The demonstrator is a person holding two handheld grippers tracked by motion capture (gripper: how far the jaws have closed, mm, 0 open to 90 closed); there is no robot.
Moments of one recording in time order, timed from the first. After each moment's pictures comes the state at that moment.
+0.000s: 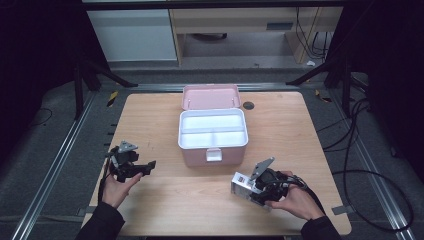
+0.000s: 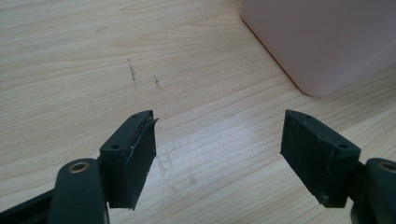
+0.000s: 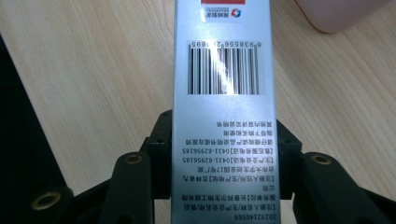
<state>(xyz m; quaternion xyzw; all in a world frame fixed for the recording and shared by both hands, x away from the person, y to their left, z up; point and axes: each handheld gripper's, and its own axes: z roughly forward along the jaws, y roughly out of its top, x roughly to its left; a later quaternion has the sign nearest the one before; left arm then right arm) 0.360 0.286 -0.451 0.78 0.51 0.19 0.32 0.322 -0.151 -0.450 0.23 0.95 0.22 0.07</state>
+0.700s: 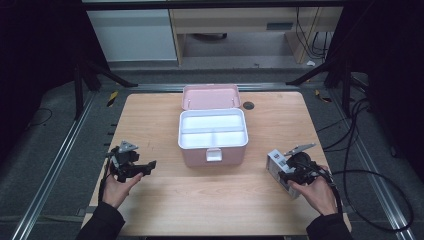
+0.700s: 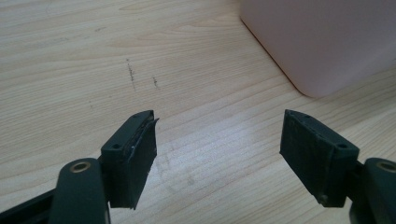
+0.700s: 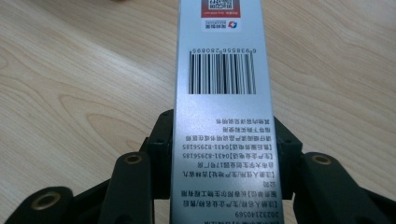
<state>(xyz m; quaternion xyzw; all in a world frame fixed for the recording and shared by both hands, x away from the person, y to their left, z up) 0.360 0.284 -0.451 0.77 0.51 0.19 0.33 0.351 -0.230 -0.450 0.48 0.84 0.21 0.14</state>
